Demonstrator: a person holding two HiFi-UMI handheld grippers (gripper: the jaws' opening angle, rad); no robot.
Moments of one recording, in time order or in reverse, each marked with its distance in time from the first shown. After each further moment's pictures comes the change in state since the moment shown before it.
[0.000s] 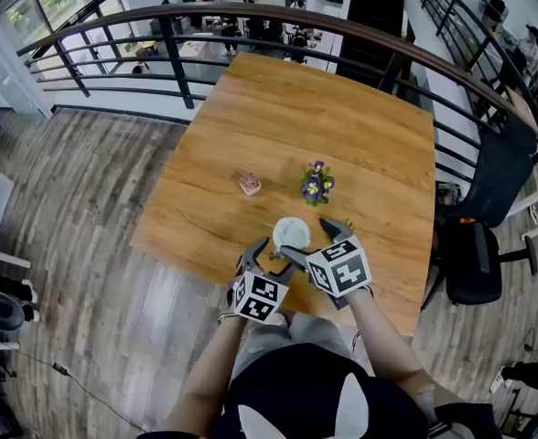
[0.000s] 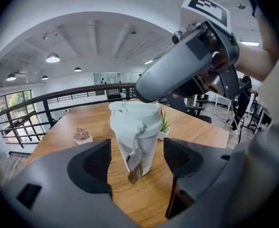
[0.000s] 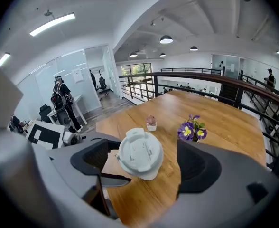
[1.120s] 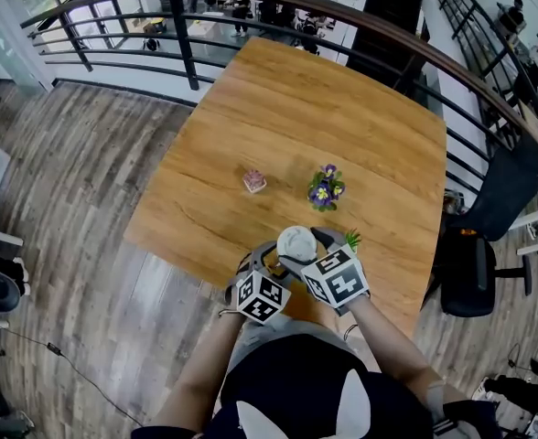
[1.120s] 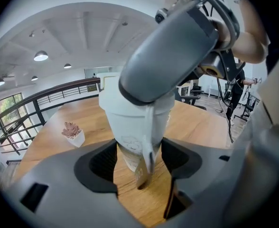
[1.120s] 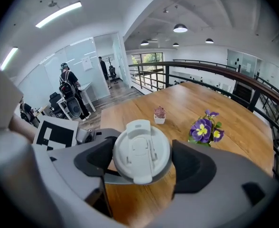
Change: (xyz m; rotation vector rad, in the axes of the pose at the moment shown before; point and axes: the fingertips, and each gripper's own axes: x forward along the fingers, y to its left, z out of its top) left arm 0.040 0.004 -0.024 0.070 0.078 -0.072; right arm 0.039 0.005 -0.012 -0.109 0.132 0.095
